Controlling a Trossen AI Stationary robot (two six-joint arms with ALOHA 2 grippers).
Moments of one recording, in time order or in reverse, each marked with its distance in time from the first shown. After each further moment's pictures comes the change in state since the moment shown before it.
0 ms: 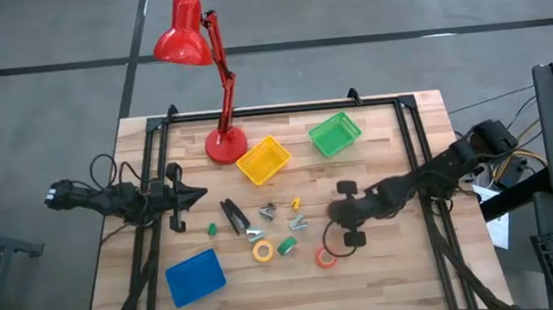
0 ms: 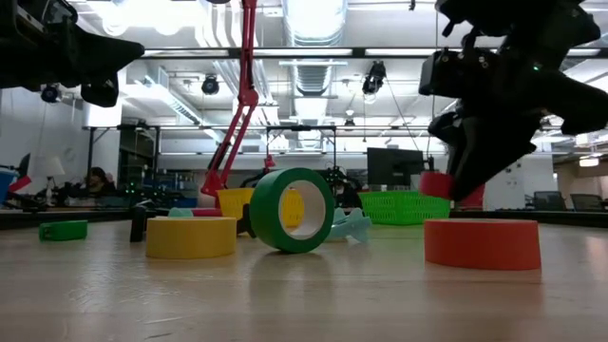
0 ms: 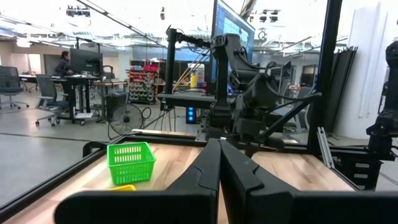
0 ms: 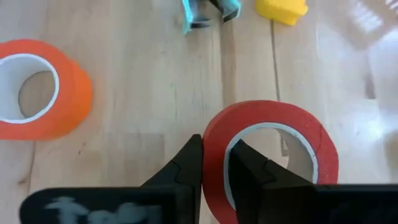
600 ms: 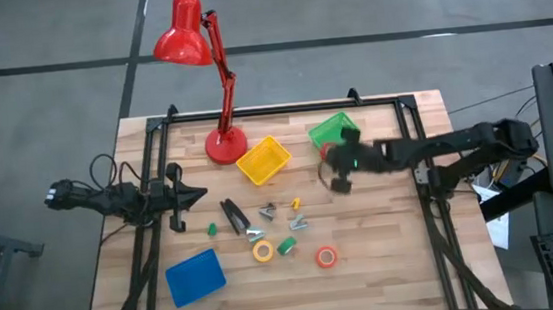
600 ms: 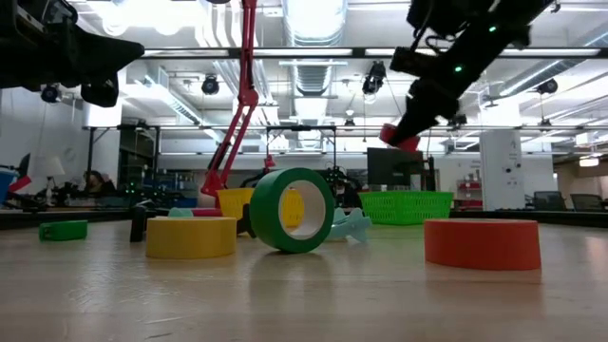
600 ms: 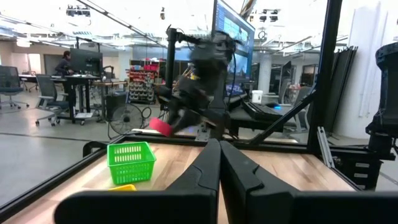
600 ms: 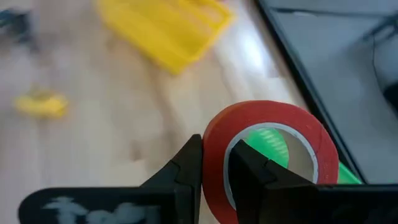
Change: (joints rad) left arm 0.000 0.000 0.000 -0.001 0.000 0.000; right arm -0.452 -0.205 0.022 0.061 0.137 -0.298
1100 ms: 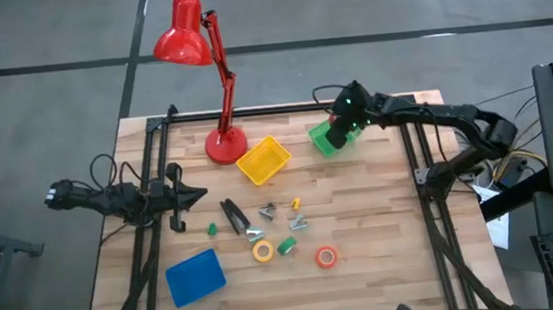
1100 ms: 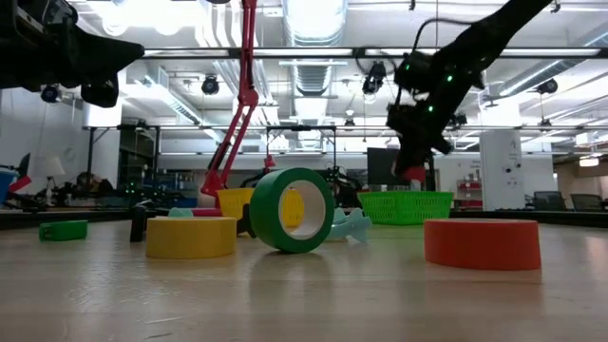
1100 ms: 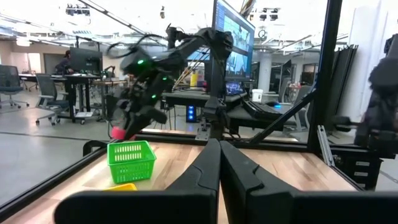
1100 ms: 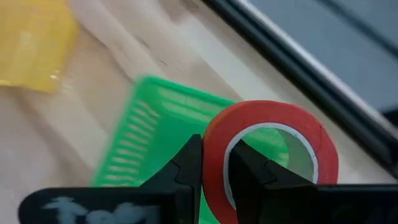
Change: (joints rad) left arm 0.000 0.000 0.000 -0.005 0.000 0.000; right arm -0.526 0.214 0.156 -0.110 -0.356 0.110
